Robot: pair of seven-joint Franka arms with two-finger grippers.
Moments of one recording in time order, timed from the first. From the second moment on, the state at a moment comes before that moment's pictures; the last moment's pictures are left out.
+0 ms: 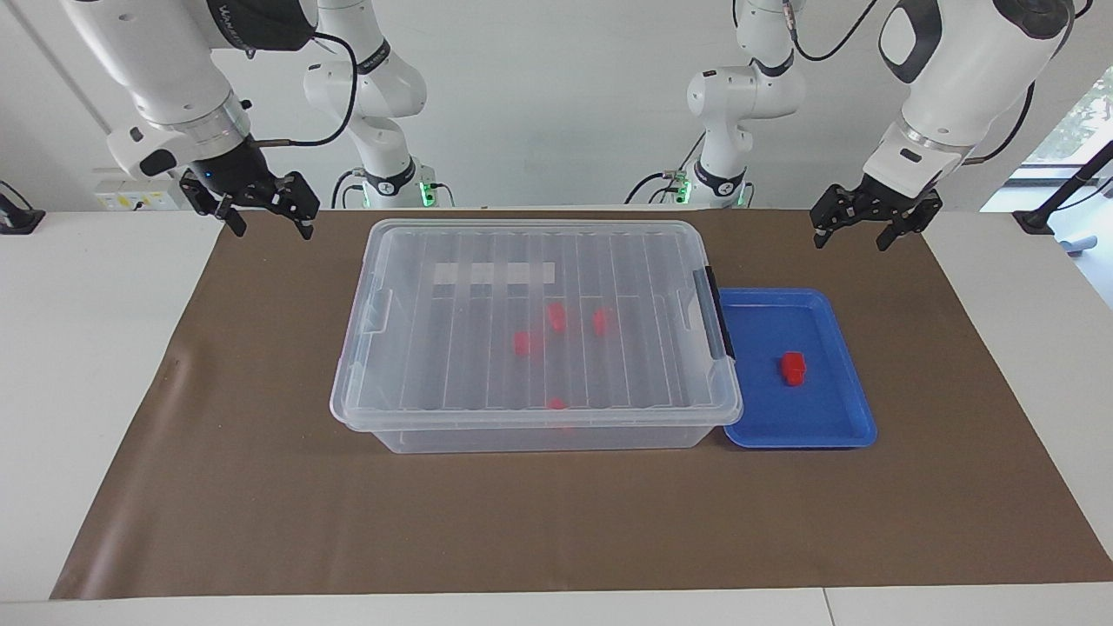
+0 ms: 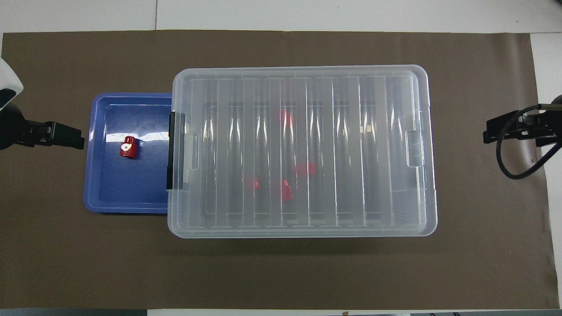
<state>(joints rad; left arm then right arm) -0.03 -0.04 -0.06 -1.67 -0.02 1.60 0.04 -0.07 -0.01 0.07 -1.58 0.01 1.51 0.08</state>
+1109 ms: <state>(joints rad) -0.03 -0.04 -0.06 -1.67 -0.02 1.60 0.04 0.04 0.02 0.08 -1.89 0.04 1.99 0.18</state>
